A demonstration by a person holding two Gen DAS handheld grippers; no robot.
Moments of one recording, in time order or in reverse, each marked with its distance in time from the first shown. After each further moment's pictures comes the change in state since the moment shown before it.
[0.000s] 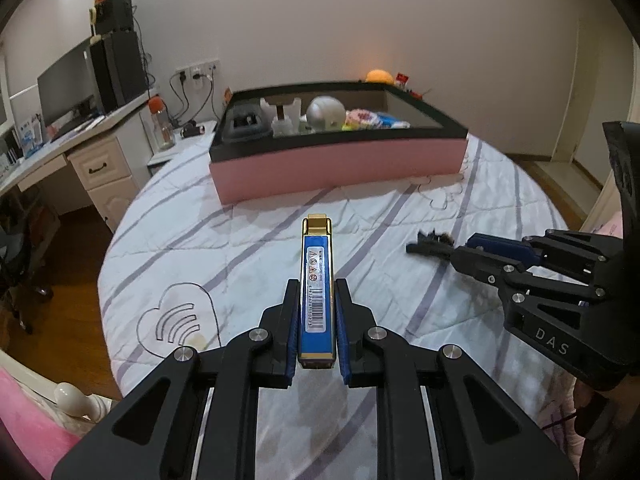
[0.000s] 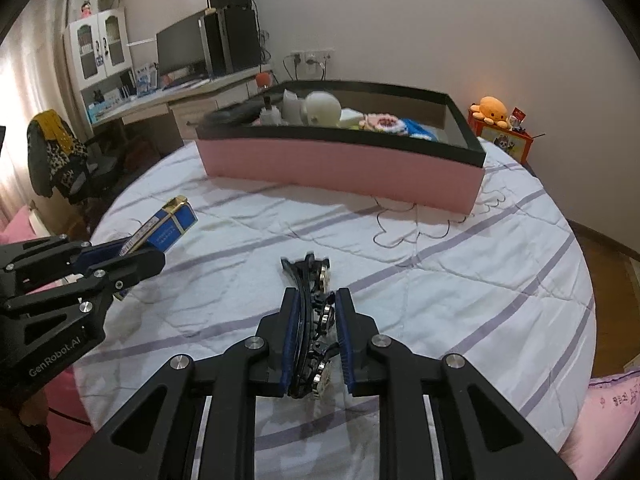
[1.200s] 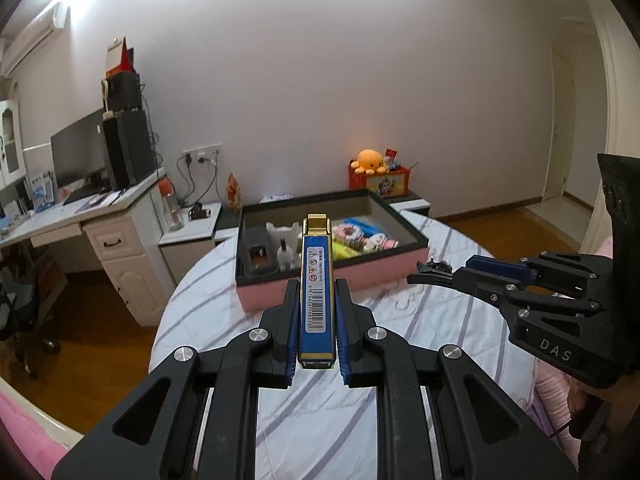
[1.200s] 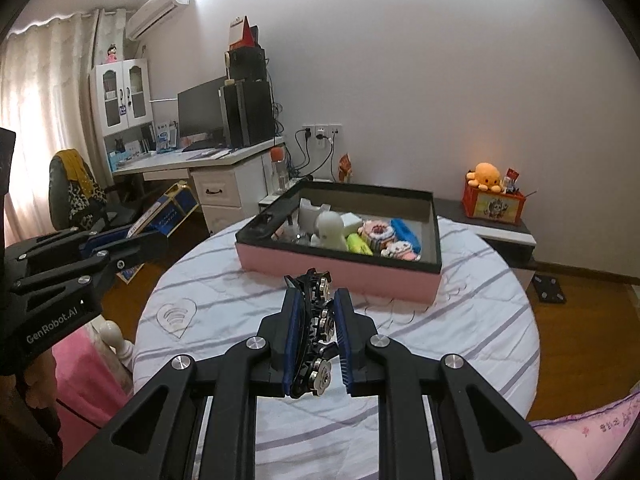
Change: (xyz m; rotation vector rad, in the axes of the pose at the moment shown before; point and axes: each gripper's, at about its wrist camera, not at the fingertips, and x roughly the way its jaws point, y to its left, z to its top) left arm -0.099 -0.008 0.050 0.046 -0.270 0.012; right arm -0.096 0.001 0.037 -0.021 -0.246 0.030
